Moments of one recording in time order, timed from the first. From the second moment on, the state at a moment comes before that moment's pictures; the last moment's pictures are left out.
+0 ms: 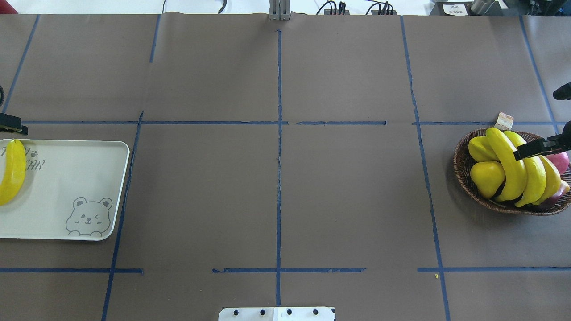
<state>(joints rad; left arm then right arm) -1.13 -1.48 -1.72 -2.18 -2.14 -0.94 1.06 -1.73 1.95 -1.25 2.14 0.57</state>
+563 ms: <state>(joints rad) -1.13 -1.48 -1.72 -2.18 -2.14 -0.94 1.04 -1.74 1.96 -1.29 2.12 0.56</state>
